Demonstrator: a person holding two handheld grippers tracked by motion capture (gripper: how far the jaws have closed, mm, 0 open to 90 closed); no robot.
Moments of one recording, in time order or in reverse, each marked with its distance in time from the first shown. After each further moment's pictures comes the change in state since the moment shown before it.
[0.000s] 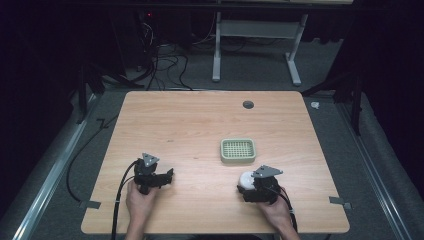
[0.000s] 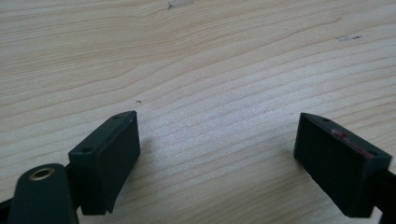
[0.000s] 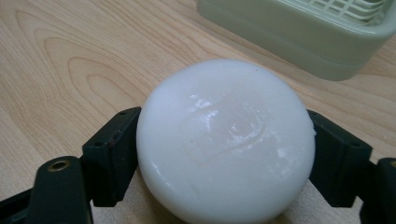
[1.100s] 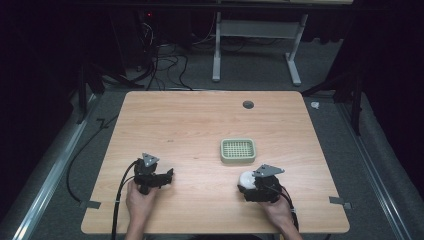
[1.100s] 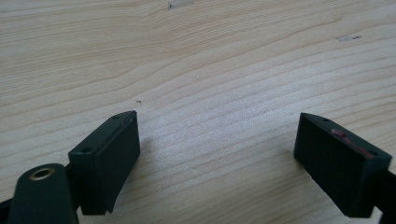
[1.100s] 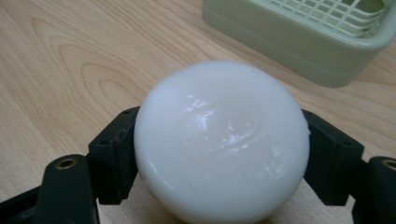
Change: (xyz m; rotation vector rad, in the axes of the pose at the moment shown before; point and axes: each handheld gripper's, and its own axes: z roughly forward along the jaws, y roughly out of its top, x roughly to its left) left arm 0.000 0.000 0.000 0.000 0.000 0.000; right arm 0.000 0.006 -0.008 -0.002 0.022 -0.001
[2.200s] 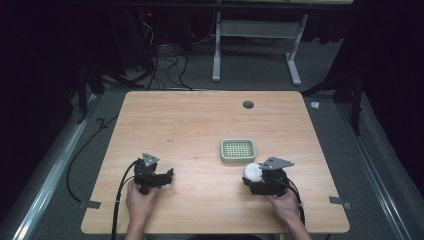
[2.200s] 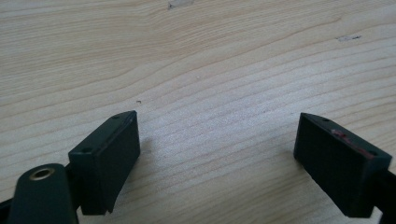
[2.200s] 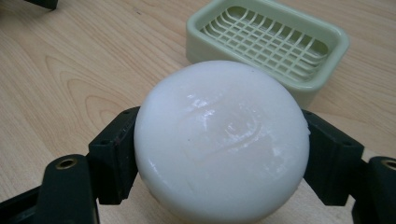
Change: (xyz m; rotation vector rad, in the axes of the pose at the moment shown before) left arm 0.000 0.000 0.000 0.000 0.000 0.000; right arm -0.015 0.019 -0.024 -0.055 -0.008 0.000
